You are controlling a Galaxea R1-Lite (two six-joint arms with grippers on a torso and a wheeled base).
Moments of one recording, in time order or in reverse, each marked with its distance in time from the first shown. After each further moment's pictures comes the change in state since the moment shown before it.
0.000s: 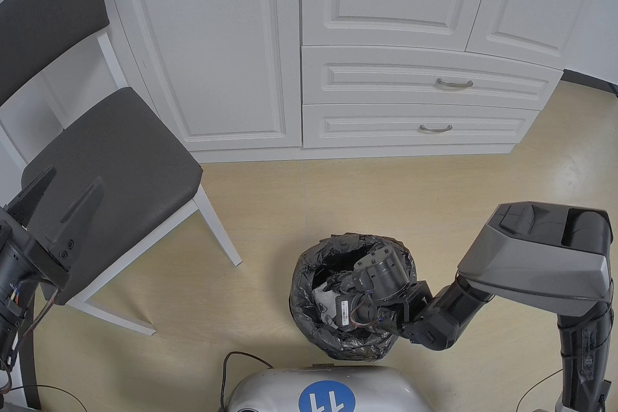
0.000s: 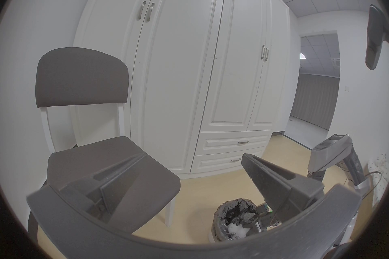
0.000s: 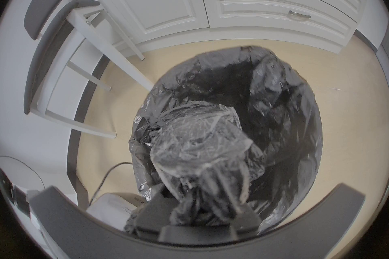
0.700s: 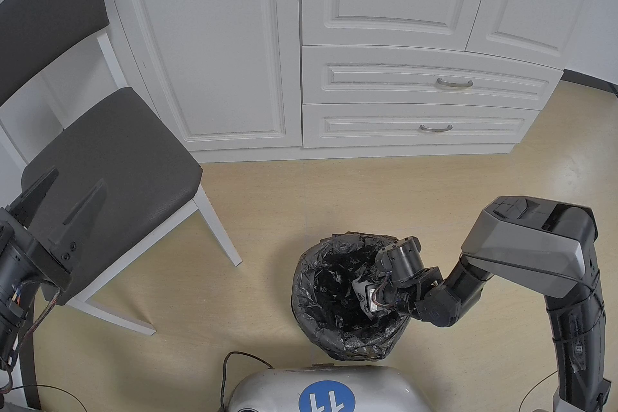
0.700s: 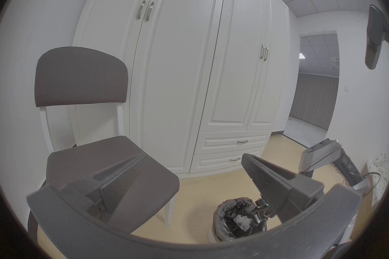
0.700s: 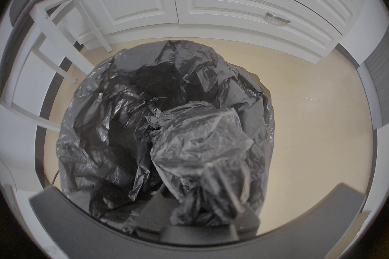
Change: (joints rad) left arm 0.000 0.004 0.001 0.001 -0.009 -0.002; right arm -0.157 0.095 -0.078 0.056 -0.082 -0.152
